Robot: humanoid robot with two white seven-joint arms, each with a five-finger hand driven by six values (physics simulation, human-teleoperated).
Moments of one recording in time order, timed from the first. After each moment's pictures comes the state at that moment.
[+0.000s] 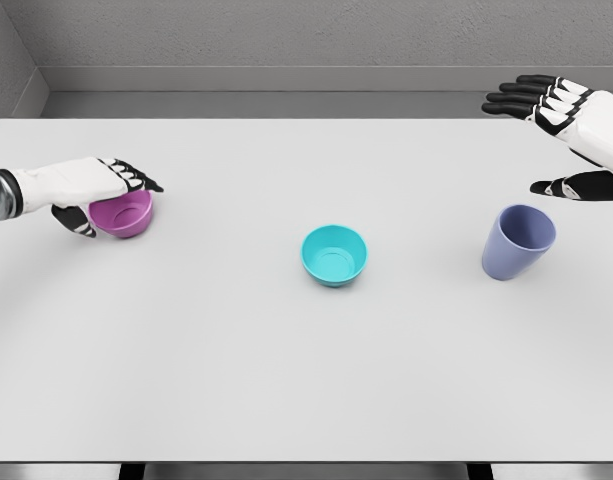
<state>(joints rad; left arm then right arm) -0.72 0.77 -0.65 -1.15 -0.57 -0.61 -0.49 -0.31 -1.10 0.29 -1.74 0.14 -0.61 0.09</state>
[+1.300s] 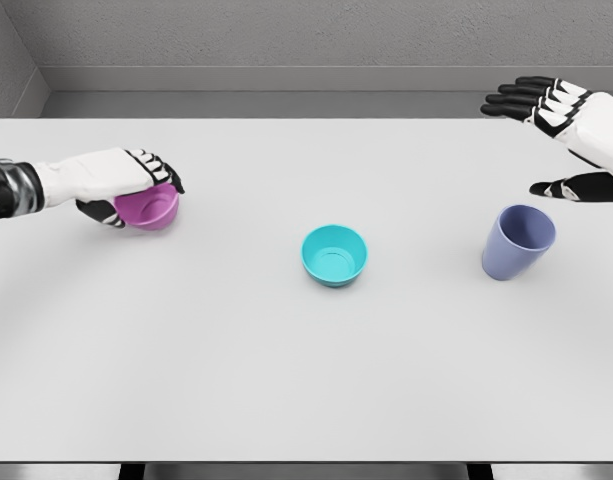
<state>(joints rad) -0.71 0.74 -0.64 -1.25 -0.55 -0.61 -0.48 -0.31 -1.10 0.29 -1.74 0.14 -0.61 0.09</state>
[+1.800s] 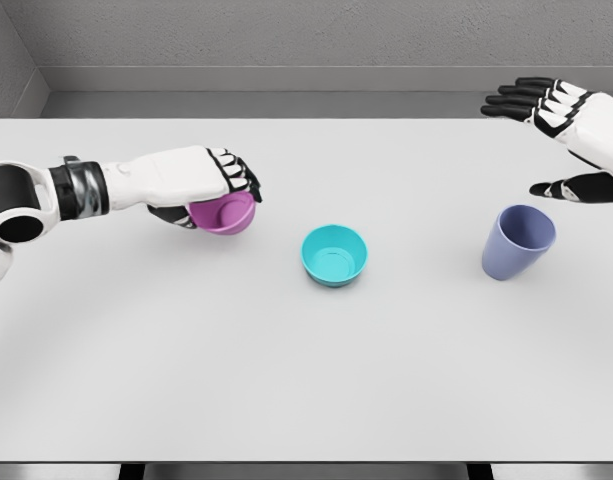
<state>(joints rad) -0.71 0.65 -0.65 -1.47 -0.55 -0.61 -0.48 -0.31 -1.10 0.29 -1.74 0.14 -0.61 0.09</state>
